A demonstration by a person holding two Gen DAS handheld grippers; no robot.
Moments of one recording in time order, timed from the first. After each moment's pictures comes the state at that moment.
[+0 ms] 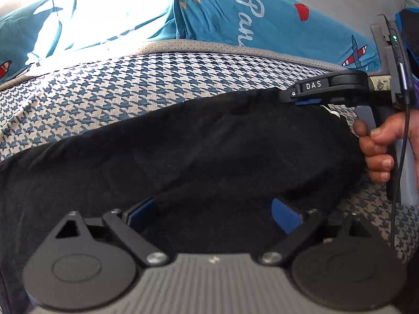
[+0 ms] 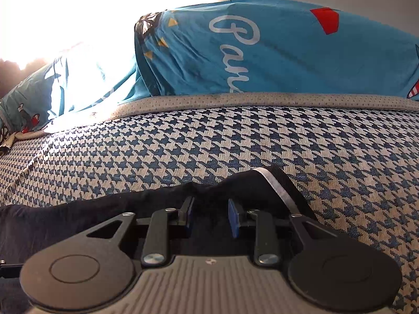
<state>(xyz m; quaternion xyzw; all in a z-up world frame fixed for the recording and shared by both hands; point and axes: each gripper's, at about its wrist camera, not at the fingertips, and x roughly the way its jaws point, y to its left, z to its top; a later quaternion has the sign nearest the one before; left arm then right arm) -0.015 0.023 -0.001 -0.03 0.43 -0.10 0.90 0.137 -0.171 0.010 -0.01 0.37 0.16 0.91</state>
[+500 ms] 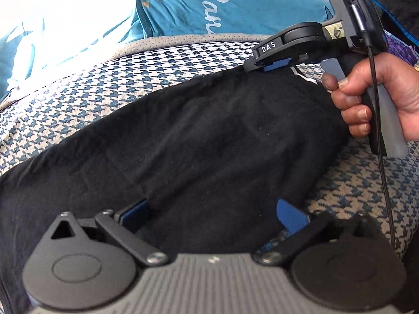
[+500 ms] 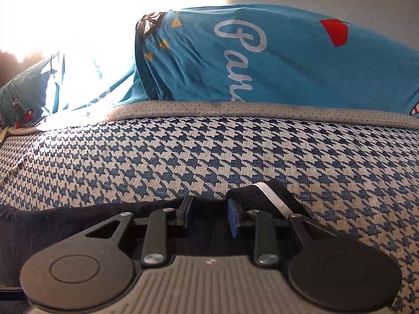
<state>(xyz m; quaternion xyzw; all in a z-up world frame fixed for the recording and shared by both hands) -0.027 0.000 -0.003 0.02 0.43 -0.13 0.89 0.145 -0.165 0.009 -0.02 0.35 0.15 0.92</state>
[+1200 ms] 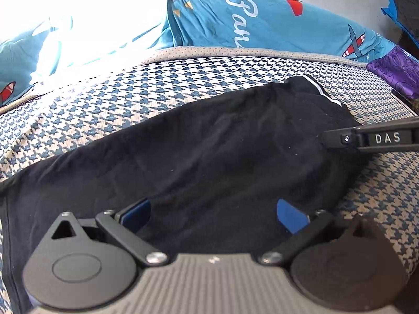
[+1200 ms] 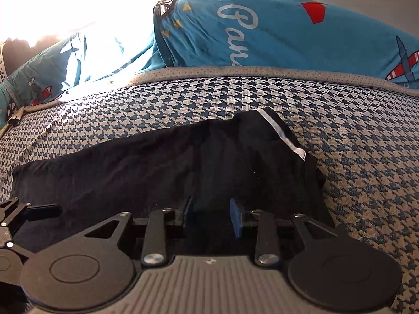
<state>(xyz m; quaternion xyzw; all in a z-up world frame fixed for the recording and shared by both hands) -0.021 0.017 -0.001 0.01 0.41 -0.08 0.91 0.039 -0.169 0.024 -0.03 0.41 0.14 0.90</state>
